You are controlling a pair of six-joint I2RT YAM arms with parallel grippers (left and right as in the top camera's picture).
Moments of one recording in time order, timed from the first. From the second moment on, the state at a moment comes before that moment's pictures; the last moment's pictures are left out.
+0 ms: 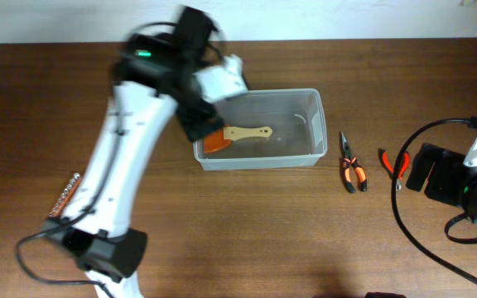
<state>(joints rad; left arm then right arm) -0.32 1.94 2.29 -1.56 0.03 0.73 -0.10 1.16 1.78 -1.56 0.13 0.21</state>
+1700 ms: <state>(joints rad) 0.20 2.44 2.05 -1.36 0.02 0.39 -0.10 1.22 1.78 -1.56 0.12 0.21</state>
